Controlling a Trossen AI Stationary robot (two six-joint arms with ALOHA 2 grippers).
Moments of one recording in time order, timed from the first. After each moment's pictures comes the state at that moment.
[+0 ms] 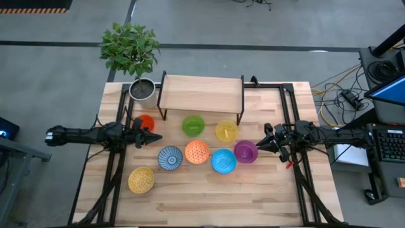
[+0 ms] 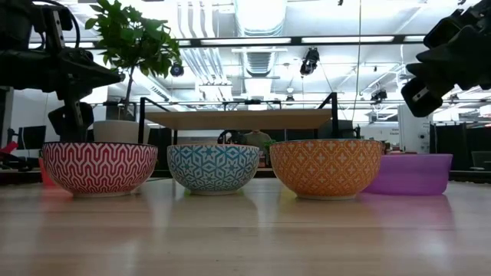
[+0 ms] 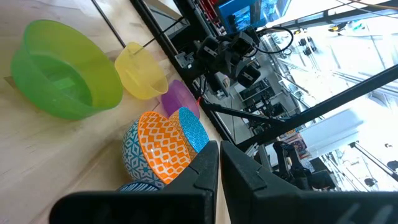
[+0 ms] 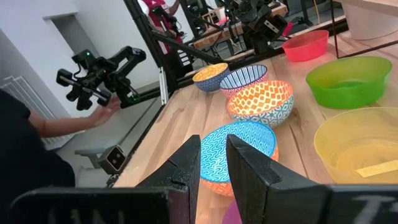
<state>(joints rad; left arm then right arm) -0.04 0.10 0.02 0.01 -0.07 -1.00 -0.03 0.14 0.02 0.03 -0.31 0.40</state>
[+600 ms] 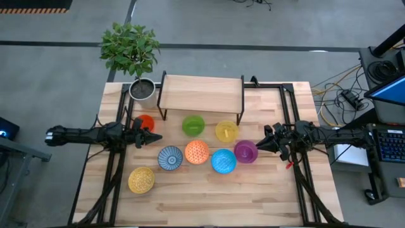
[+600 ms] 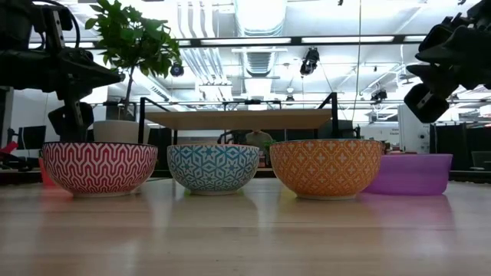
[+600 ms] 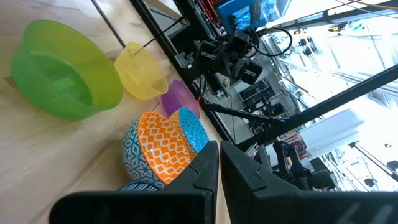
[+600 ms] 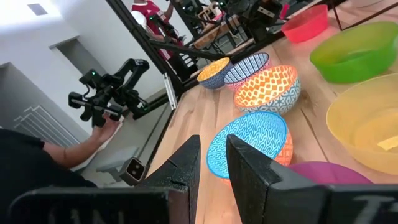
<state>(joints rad) -0.04 0.10 0.02 0.01 -0.07 -1.00 -0.03 0.14 0.02 0.04 -0.31 0.57</state>
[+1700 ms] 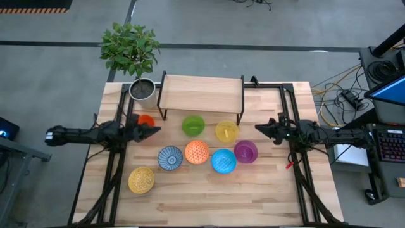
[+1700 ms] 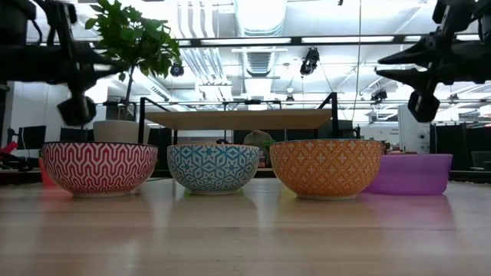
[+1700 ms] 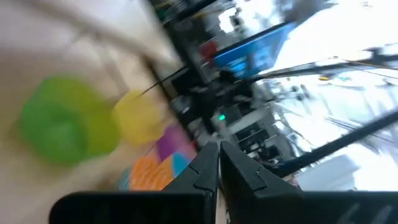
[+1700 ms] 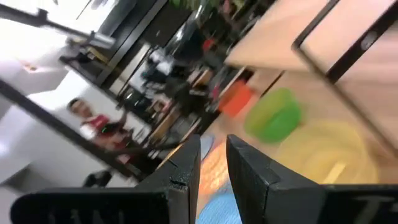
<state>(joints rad) -0.04 0.10 0.02 0.17 -0.23 -1.00 -0.03 0.15 0.02 0.16 0.14 0.82</state>
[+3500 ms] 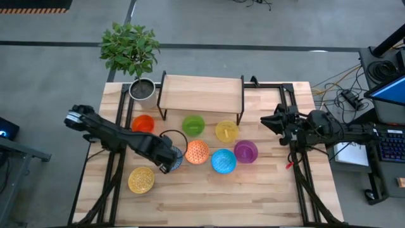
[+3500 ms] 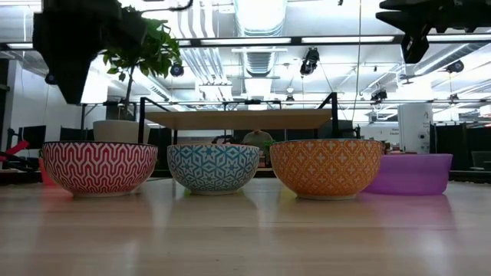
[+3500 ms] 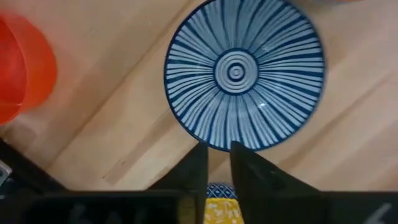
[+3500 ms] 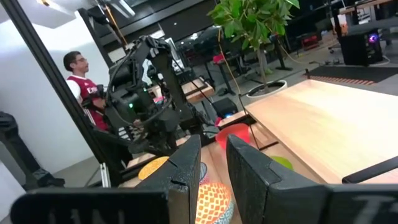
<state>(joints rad) -0.35 1.51 1.16 -1.21 -0.09 -1.14 -0.03 0.30 0.35 0.03 0.09 0.39</state>
